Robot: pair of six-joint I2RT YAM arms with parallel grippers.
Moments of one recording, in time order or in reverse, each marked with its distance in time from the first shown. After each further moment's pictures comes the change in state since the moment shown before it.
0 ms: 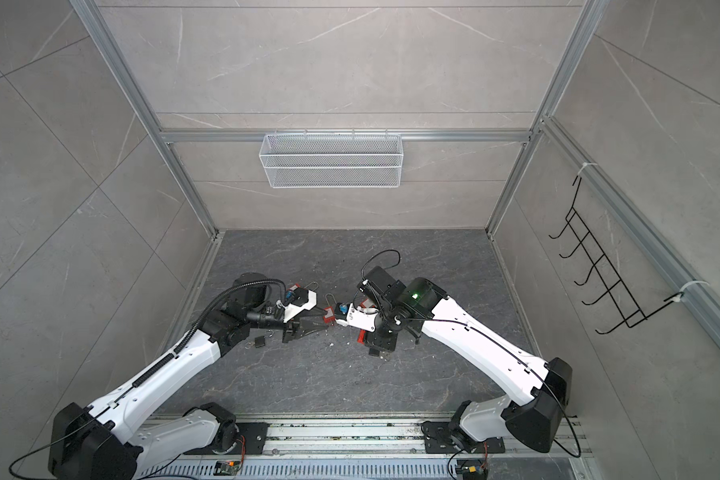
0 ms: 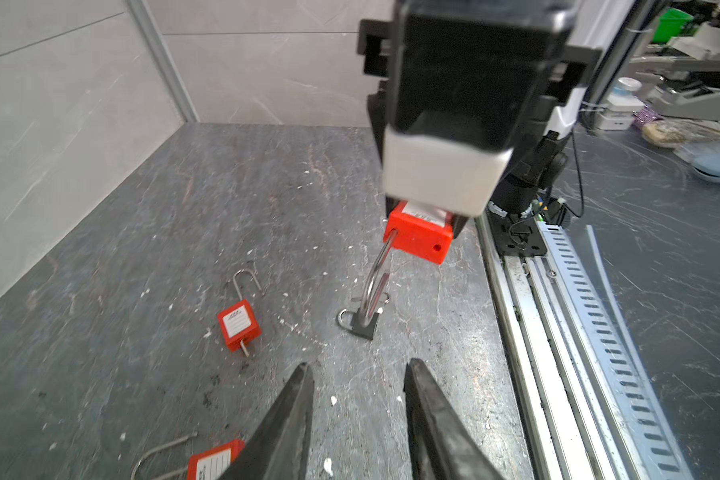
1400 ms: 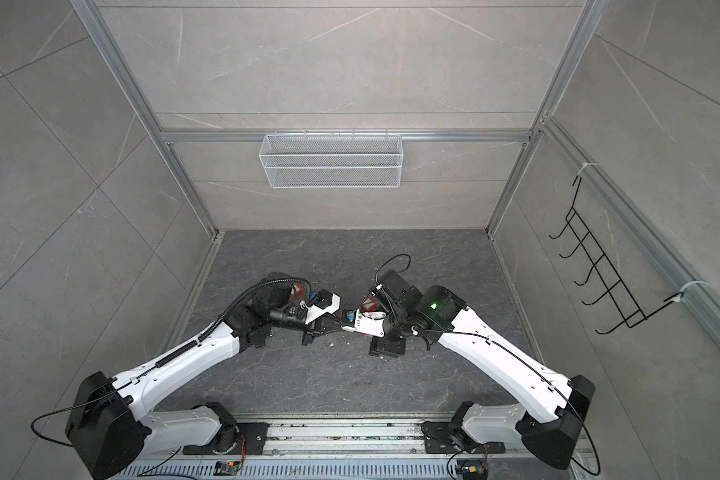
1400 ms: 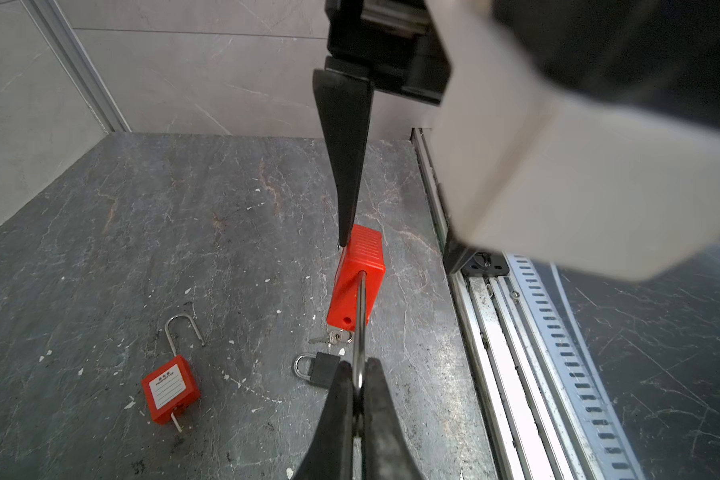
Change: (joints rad) left arm -0.134 0.107 0.030 0.135 -0.004 -0.155; right arm -0.002 -0.133 -0.052 0.029 0.005 -0.102
